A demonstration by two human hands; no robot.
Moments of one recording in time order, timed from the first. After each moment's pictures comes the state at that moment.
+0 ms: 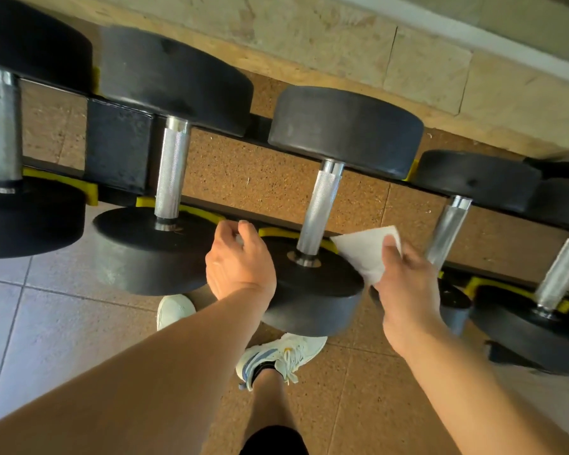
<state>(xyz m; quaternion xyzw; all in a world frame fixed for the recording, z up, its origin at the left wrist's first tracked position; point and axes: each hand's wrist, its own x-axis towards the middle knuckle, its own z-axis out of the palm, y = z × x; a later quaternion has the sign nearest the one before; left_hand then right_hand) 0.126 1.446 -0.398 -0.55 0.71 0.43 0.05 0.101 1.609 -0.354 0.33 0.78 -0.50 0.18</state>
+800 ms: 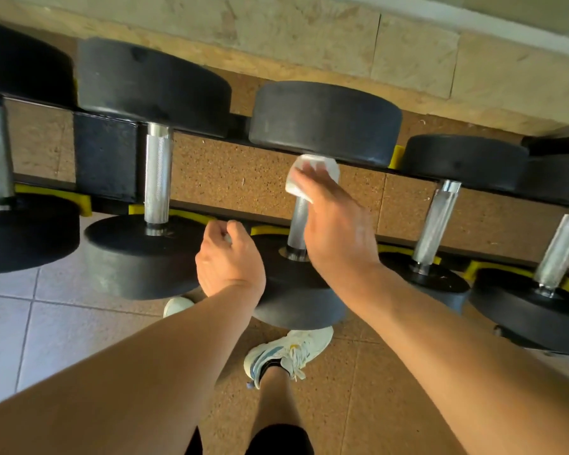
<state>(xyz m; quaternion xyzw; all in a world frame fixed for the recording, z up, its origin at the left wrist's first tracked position) 0.124 1.447 -0.396 -0.54 0.73 0.42 0.06 0.065 1.570 -0.370 -0.18 0.95 -0.22 0.10</state>
